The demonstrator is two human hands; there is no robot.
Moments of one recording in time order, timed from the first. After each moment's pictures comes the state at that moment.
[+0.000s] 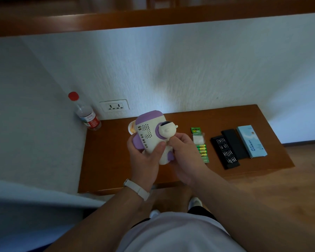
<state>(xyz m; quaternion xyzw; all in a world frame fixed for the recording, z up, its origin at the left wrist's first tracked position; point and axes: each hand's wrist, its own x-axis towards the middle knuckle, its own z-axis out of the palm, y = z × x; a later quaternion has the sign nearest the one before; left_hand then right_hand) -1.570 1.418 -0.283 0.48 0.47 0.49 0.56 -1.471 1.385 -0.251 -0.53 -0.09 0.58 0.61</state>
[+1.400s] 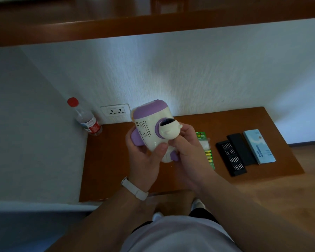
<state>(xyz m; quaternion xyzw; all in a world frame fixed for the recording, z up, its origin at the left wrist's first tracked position) -1.571 1.454 -0.272 0.51 0.37 0.52 0.57 -1.469 1.407 -0.234 -0.46 -0.18 0.56 0.67</state>
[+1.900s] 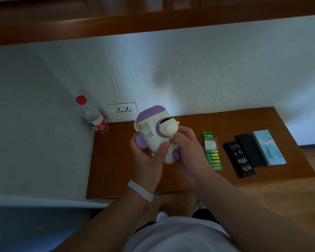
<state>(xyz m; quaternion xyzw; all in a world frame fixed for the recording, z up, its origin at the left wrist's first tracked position) -1.577 1.459 -0.292 0.47 0.42 0.53 0.57 -1.482 1.423 -0.237 -0.49 -0.11 0.58 0.64</state>
